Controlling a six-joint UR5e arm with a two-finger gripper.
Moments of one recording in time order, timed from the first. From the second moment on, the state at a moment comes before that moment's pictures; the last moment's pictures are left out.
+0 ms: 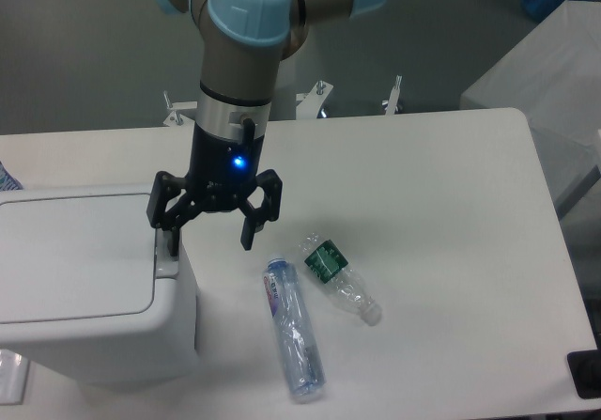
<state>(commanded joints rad) 2.31 -1.75 -1.59 -0.93 1.21 -0.12</state>
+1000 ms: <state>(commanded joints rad) 2.41 -1.72 -1.52 -0.94 1.44 0.15</state>
